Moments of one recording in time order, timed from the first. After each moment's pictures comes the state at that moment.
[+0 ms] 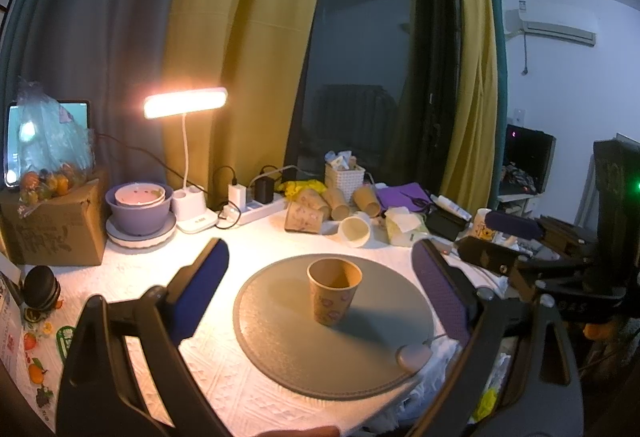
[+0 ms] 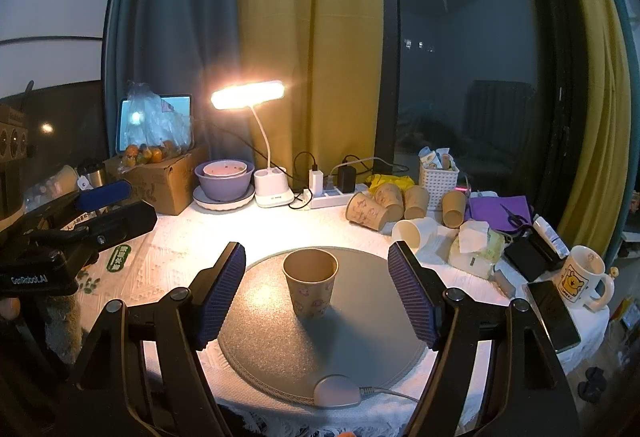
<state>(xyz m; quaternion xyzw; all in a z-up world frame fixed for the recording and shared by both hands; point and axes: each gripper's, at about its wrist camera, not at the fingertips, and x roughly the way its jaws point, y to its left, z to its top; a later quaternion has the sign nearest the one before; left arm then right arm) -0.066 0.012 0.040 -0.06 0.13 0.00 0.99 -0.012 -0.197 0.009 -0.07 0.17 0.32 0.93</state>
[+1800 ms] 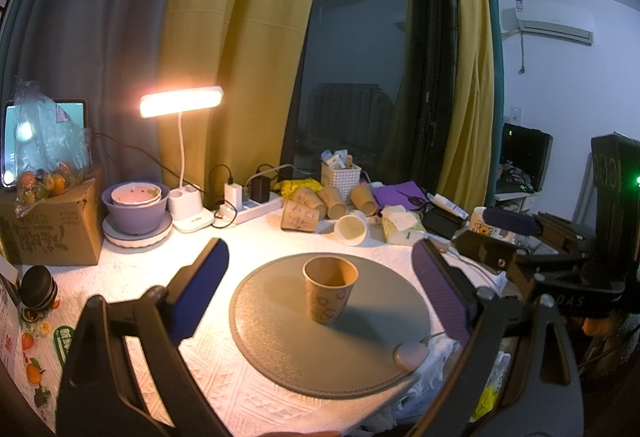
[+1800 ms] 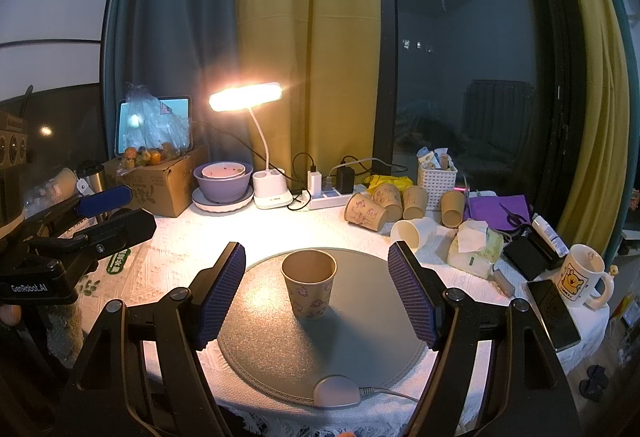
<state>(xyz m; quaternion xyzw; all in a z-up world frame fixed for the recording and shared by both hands) -0.066 0.006 0.039 -0.06 0.13 -0.01 0.99 -0.010 -0.199 0.008 -0.07 0.17 0.33 0.93</state>
